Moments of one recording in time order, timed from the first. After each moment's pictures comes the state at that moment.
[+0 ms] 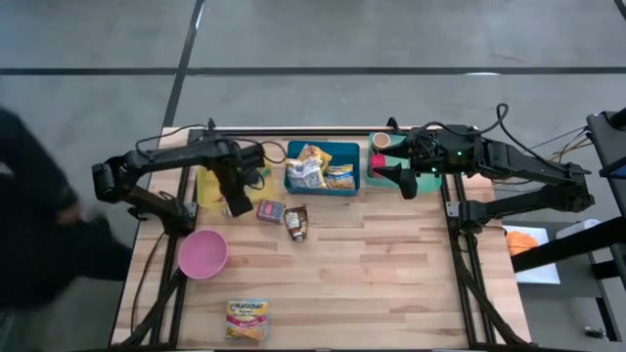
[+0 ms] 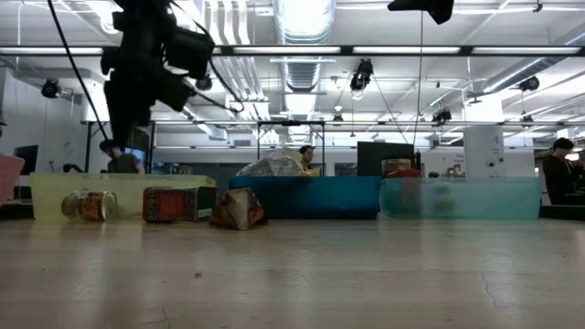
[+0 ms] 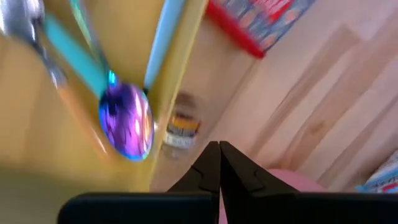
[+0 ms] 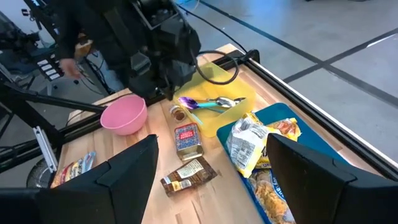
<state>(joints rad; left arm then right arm) 0.43 1.42 1.04 -1.29 0.17 -0.07 -0.14 0.97 1.15 -0.54 0.08 0.36</state>
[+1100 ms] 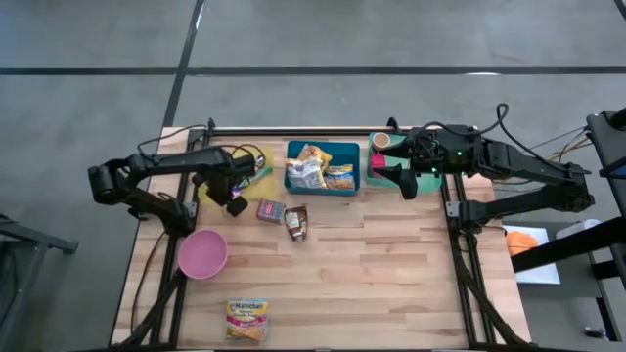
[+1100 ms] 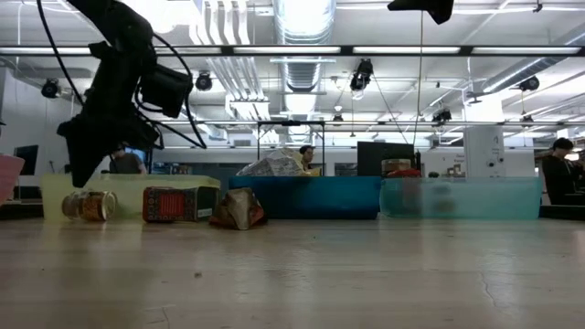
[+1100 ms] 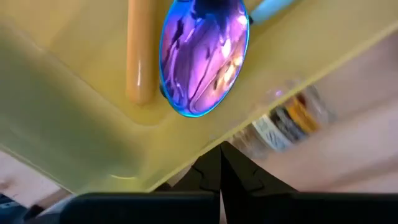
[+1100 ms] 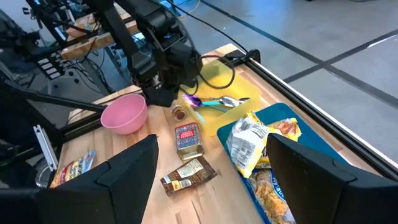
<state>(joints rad) 0.50 1.39 0.78 -1.18 -0.01 -0.43 -0.14 0.97 1.15 -0.55 0.08 0.35</state>
